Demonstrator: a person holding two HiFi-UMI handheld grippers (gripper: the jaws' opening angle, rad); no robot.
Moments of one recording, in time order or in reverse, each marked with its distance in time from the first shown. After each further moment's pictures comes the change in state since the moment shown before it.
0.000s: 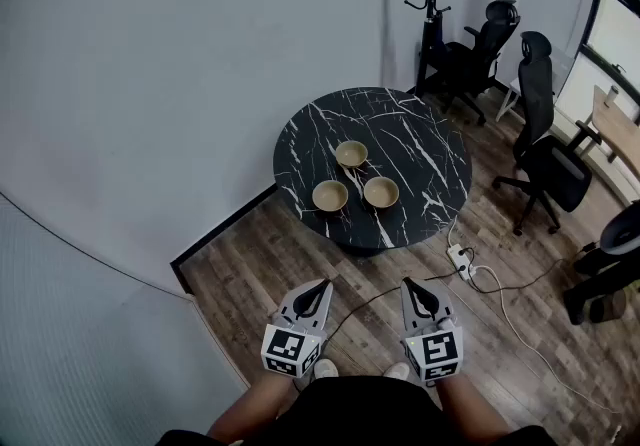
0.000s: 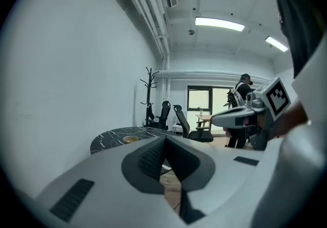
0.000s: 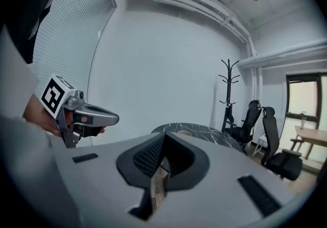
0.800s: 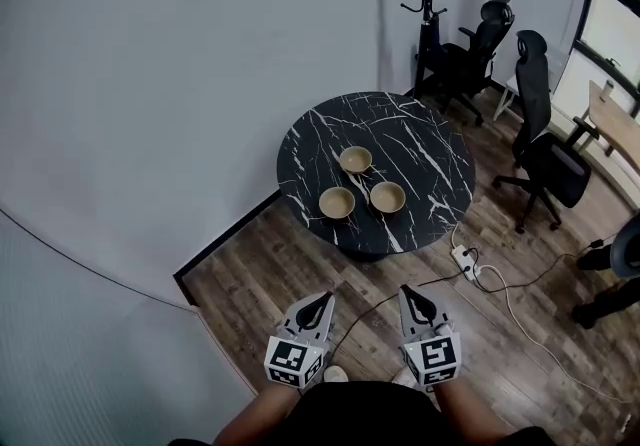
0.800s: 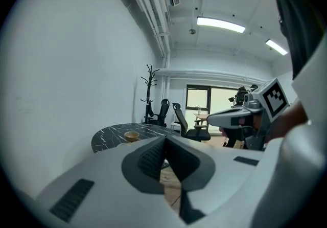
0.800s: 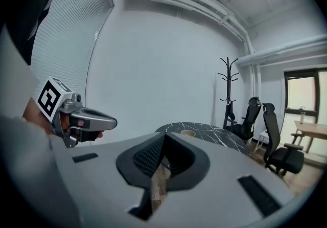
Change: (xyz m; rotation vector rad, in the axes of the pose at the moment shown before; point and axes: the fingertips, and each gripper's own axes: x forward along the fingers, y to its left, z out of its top) left arm -0.015 0.023 -0.017 -0.032 0.017 -0.030; right arm 0.021 0.030 -0.006 0.032 0.000 -0.016
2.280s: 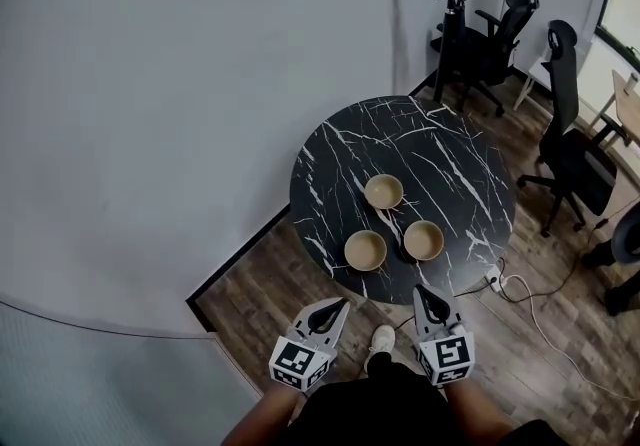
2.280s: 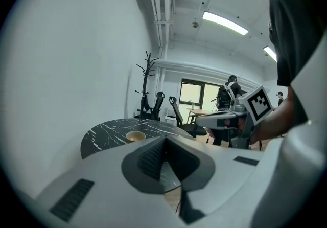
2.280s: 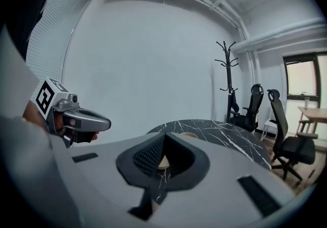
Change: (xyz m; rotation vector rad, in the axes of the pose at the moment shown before) left arm 0.131 0.140 0.012 -0.012 0.094 -0.162; right arm 0.197 -0.053 0.005 0.095 0.047 -0.044
